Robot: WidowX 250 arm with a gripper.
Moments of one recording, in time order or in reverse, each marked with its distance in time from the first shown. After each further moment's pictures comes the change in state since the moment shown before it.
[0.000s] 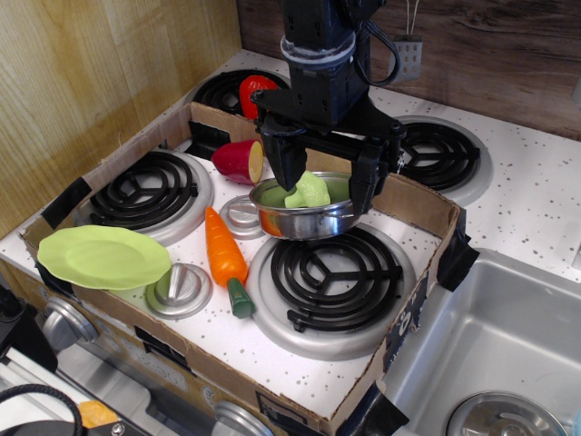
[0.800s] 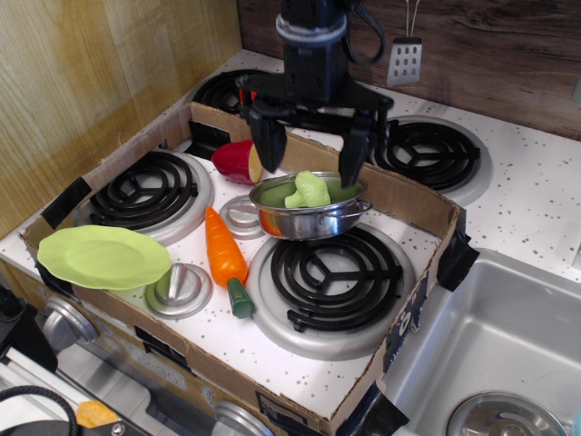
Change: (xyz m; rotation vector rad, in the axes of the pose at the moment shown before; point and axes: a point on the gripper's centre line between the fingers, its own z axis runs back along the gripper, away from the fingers) arm 0.017 0.024 -0.002 0.070 0.051 0.205
